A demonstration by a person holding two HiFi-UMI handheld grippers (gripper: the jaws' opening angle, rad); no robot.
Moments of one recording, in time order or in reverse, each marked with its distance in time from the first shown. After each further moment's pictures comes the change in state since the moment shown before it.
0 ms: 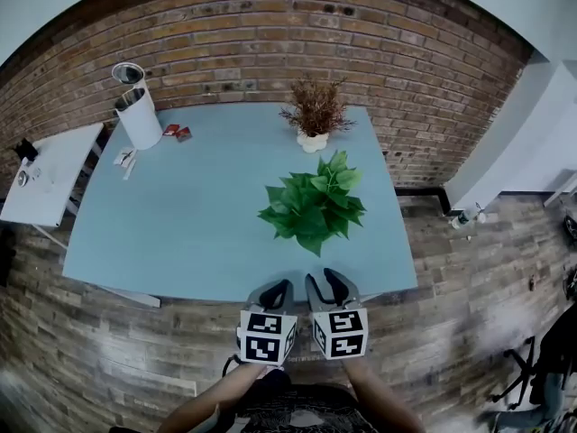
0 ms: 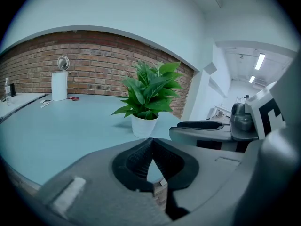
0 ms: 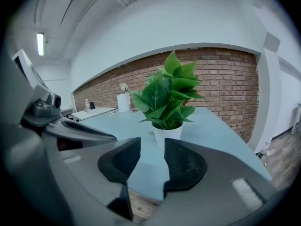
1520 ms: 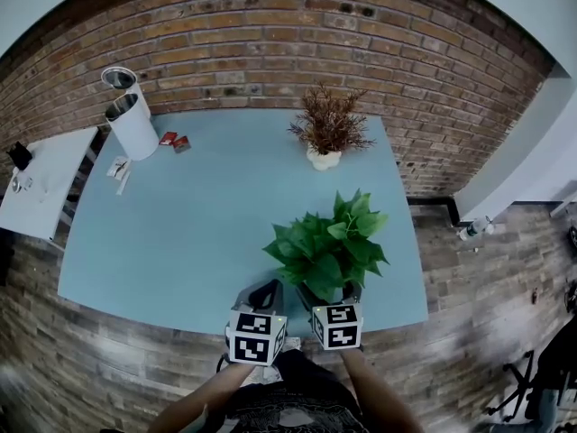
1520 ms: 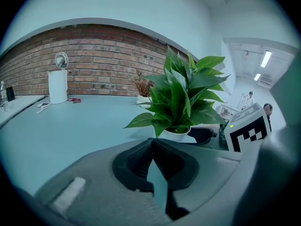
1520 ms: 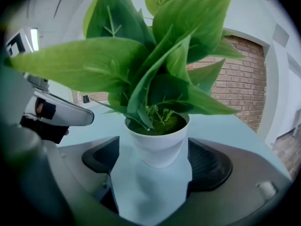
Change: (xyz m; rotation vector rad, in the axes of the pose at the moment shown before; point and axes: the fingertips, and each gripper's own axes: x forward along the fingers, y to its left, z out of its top) left arm 0.061 0.078 0.035 0.001 0.033 0.044; right arm 0.121 -0.039 -0.011 -0.009 0.076 0.001
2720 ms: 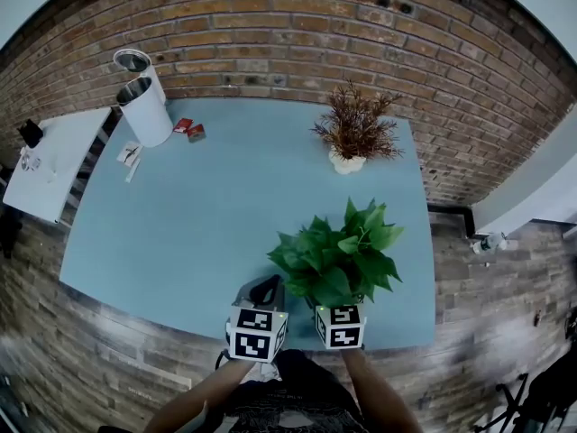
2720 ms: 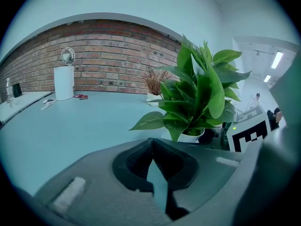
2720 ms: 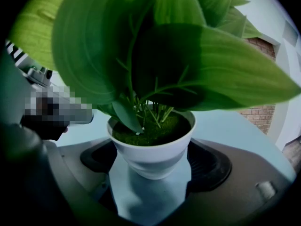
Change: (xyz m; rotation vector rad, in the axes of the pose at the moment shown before) left arm 0.027 0.032 0.007 -0.055 0.023 0.079; right arm 0.044 -0.006 0.011 -0.037 0.001 0.055
